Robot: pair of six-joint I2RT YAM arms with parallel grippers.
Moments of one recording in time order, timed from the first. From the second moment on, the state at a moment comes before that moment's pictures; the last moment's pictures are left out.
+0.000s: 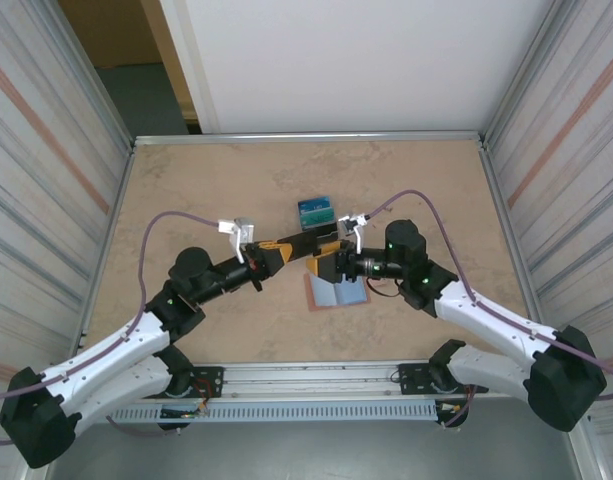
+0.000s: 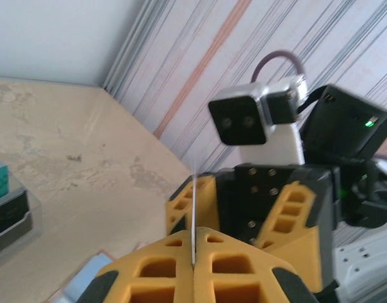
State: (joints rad) left arm -0.74 0.81 0.47 0.37 0.34 -0.58; right arm 0.69 1.06 0.61 0.26 -0.66 0.62
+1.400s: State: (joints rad) left arm -0.73 1.06 1.18 -0.48 0.51 -0.02; right arm 0.69 0.94 0.72 -0.01 -0.71 0.44
